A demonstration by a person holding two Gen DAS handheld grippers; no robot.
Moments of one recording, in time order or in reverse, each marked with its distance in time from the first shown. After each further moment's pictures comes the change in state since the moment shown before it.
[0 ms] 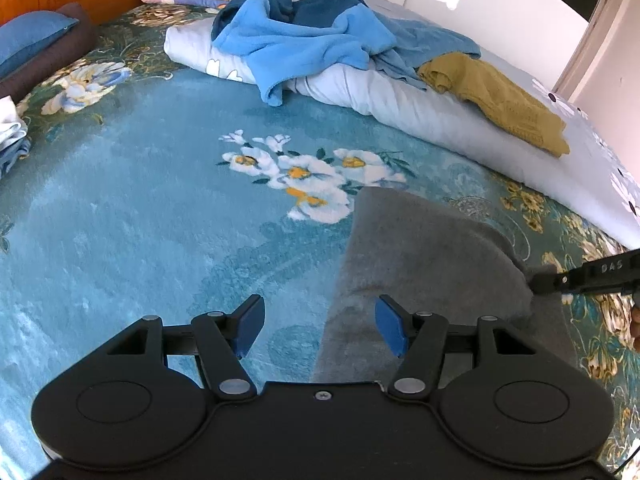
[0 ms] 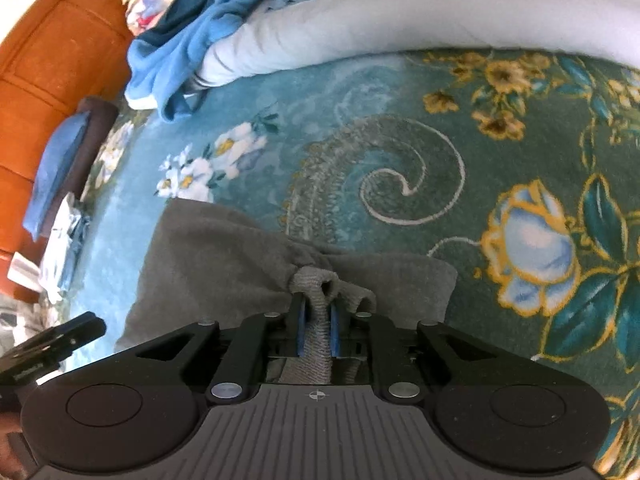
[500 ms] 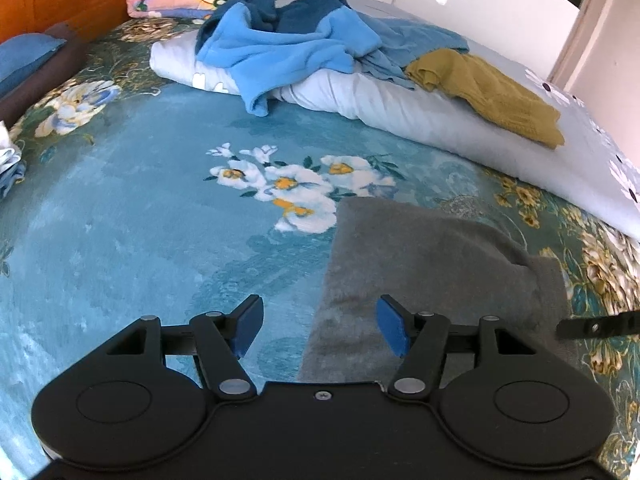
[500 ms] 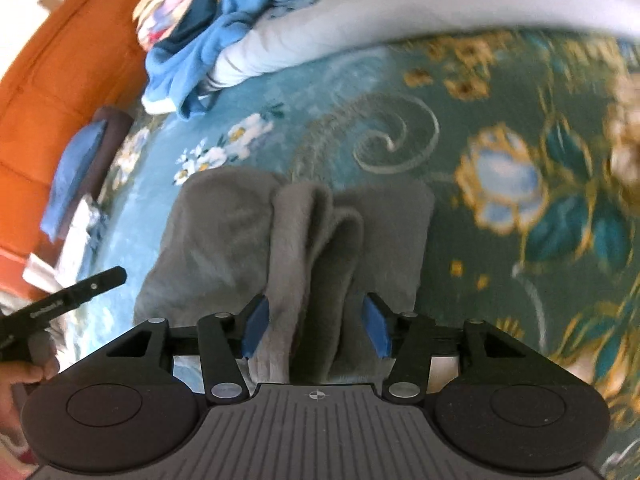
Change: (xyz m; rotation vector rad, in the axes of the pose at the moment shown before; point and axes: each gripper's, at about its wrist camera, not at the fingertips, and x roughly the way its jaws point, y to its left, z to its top) left arm -0.001 -0.019 0.010 0.058 -0.007 0.014; right arm -0.024 -0.022 -0.064 0.113 -0.041 0.071
